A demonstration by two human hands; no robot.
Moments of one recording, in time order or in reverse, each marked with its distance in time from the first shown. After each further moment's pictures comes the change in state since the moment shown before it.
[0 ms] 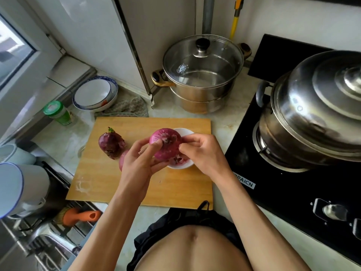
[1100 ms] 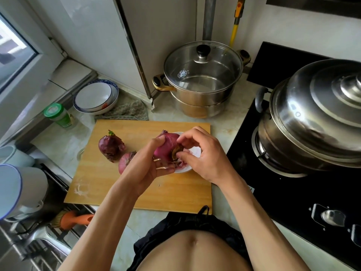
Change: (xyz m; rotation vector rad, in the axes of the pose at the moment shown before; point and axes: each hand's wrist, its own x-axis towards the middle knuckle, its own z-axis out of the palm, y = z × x) left_hand 0.012 0.015 0.009 0.101 -0.218 -0.196; right_hand 0.005 0.005 -0.013 -0.288 -0.032 -0.514
